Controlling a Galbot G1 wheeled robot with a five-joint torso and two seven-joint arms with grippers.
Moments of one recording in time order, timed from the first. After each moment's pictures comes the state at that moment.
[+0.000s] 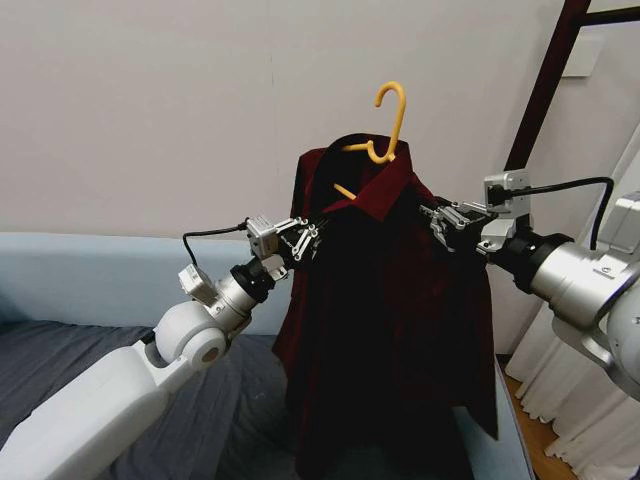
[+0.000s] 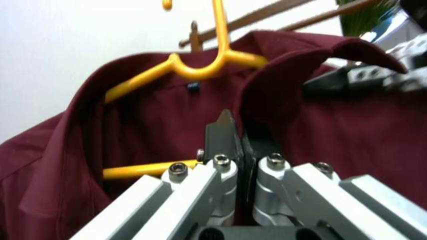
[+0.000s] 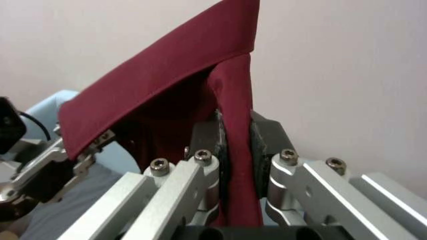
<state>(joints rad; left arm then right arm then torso) 0.51 -0.81 0.17 -1.91 -0.87 -0.30 0.19 -0.31 0.29 -0.01 2.41 1.62 -0.33 0.49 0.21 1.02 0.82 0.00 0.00</state>
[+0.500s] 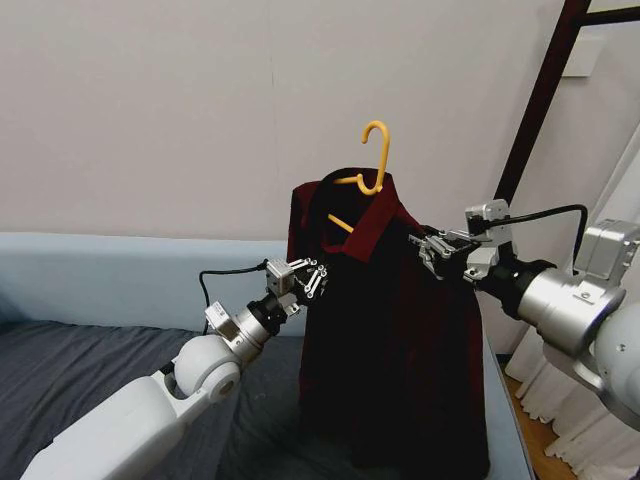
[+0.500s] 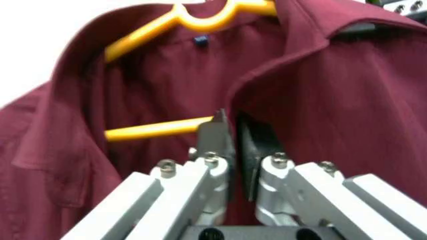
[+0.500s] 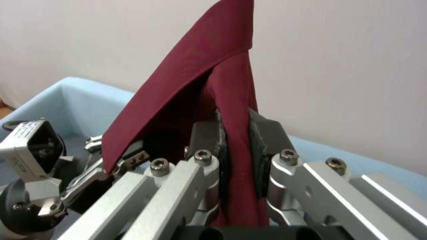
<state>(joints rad) 0.60 -0.83 0.18 -1.90 -0.79 -0.33 0.13 -0.36 0.30 0.00 2.43 1.63 -0.35 0.50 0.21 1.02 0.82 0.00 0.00</state>
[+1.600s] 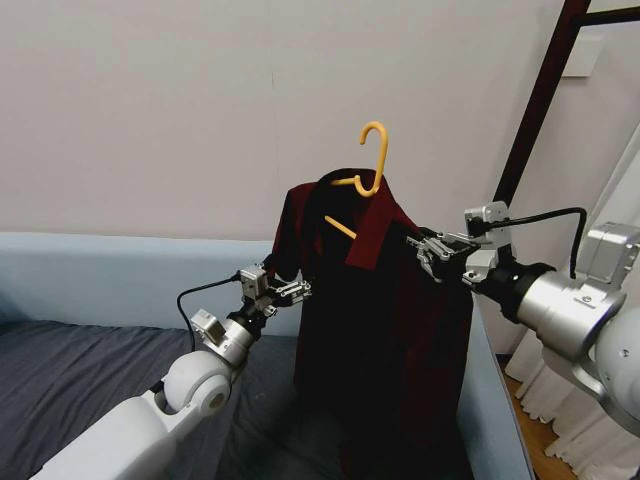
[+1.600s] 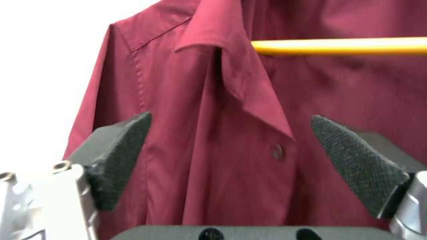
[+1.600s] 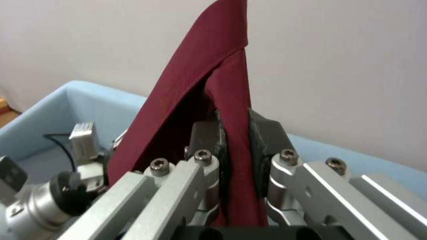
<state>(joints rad) 0.65 -0.87 0.13 -1.82 -0.86 -0.23 -0.04 -0.39 0.31 0.03 2.45 1.64 -0.34 0.52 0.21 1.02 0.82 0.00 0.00</state>
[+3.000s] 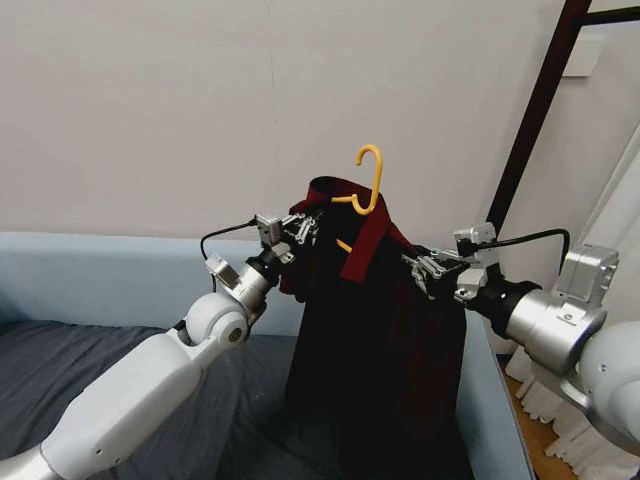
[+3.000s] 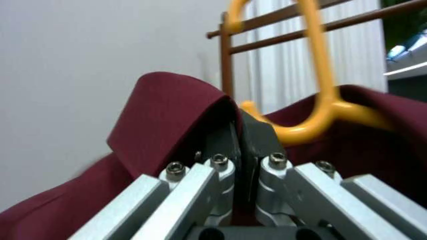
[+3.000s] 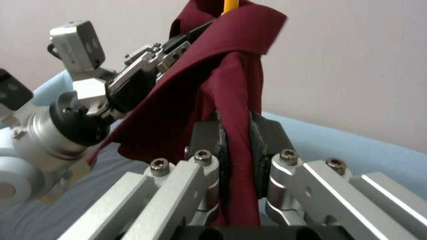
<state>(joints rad) 0.36 -0.92 0.26 -1.74 -0.95 -0.30 0.18 -0.48 0.33 0.04 2.45 1.57 -0.35 0.50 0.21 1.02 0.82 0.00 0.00</state>
